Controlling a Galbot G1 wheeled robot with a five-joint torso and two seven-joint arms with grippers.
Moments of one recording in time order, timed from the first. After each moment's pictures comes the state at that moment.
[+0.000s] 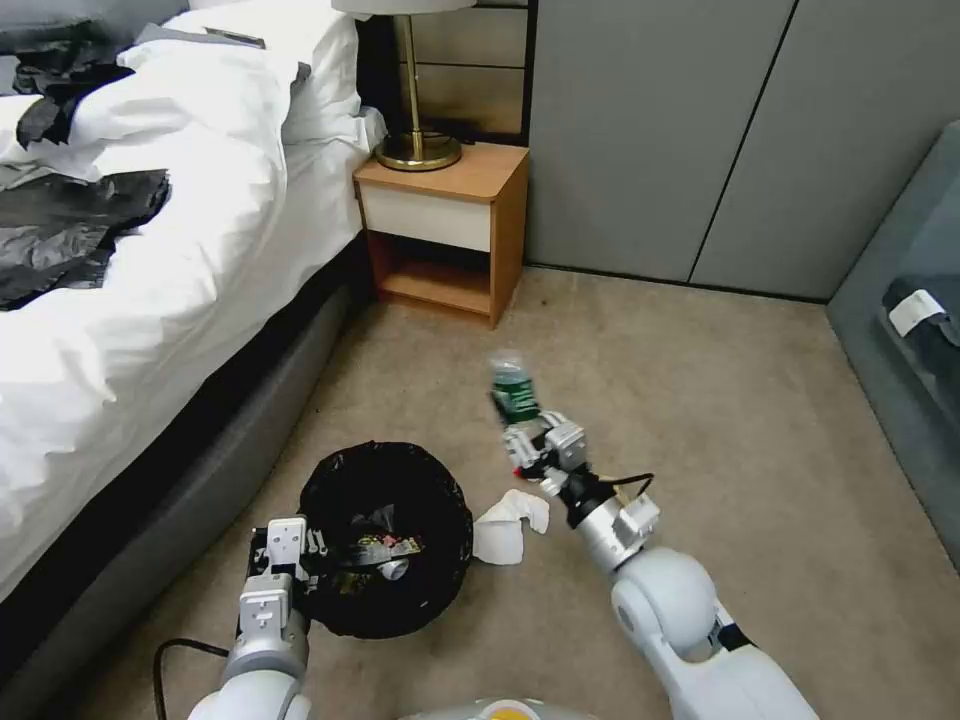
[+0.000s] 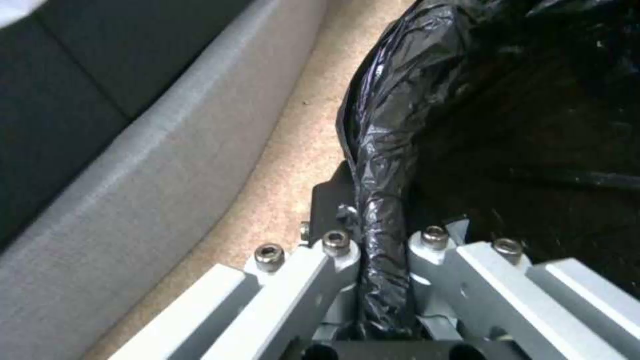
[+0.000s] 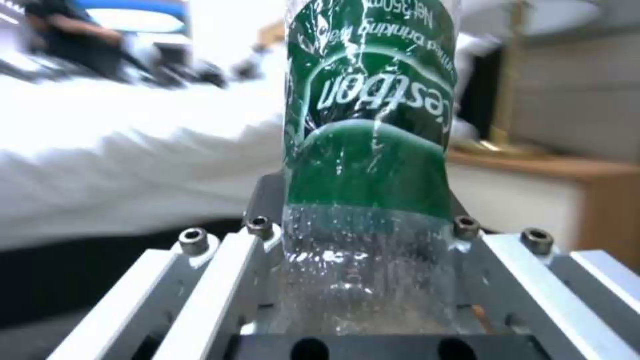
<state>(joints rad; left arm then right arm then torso) 1.78 -1.51 -0.54 -2.21 0.05 0.39 -0.19 -1.33 1.26 0.08 2.02 0.19 0.23 -0.26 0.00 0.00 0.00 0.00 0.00</state>
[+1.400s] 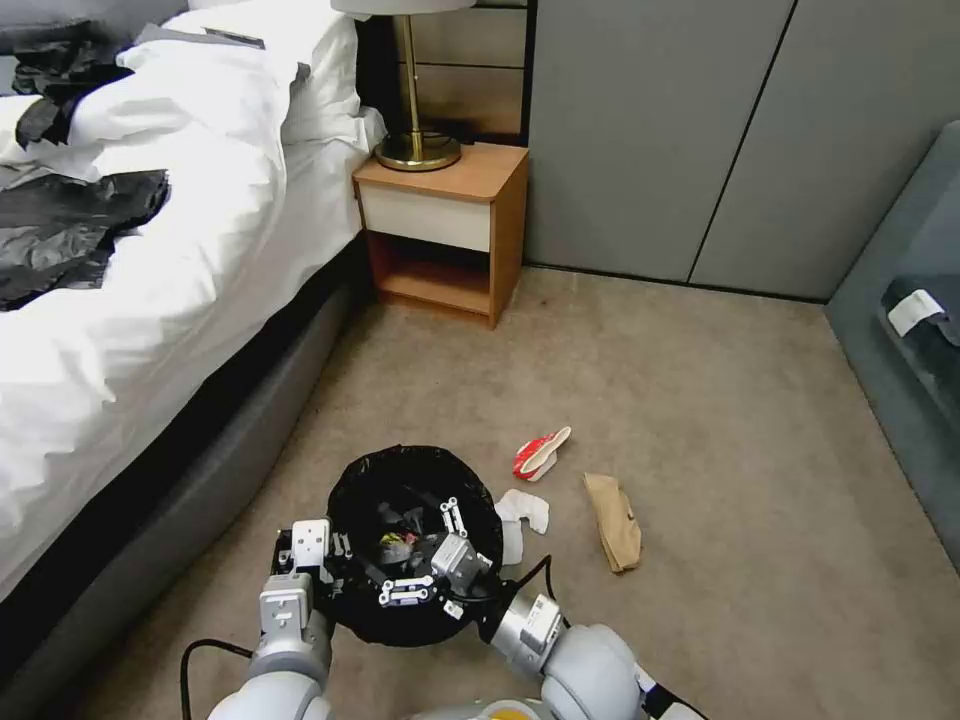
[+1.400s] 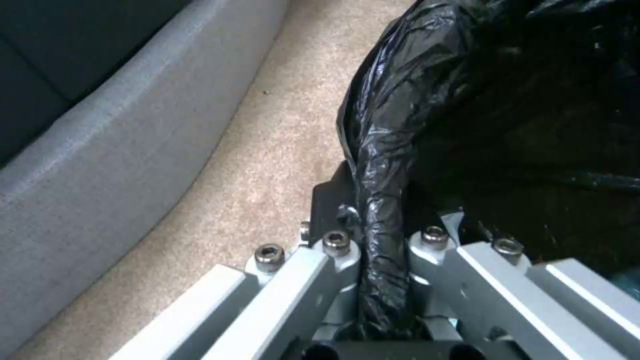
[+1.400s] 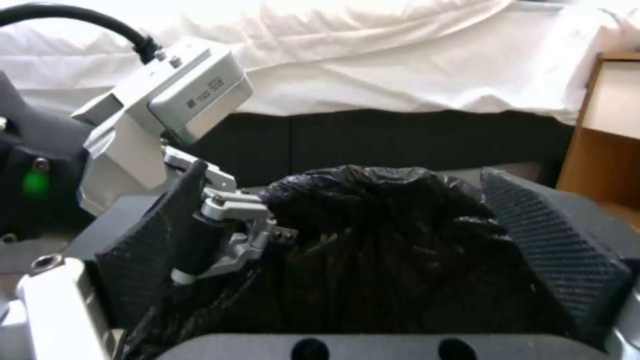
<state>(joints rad) 1.78 -1.52 -0.49 -2.24 0.00 0.43 -0.19 -1.31 1.25 -0.15 1.83 0.07 0.24 -0.26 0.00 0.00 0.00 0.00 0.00</state>
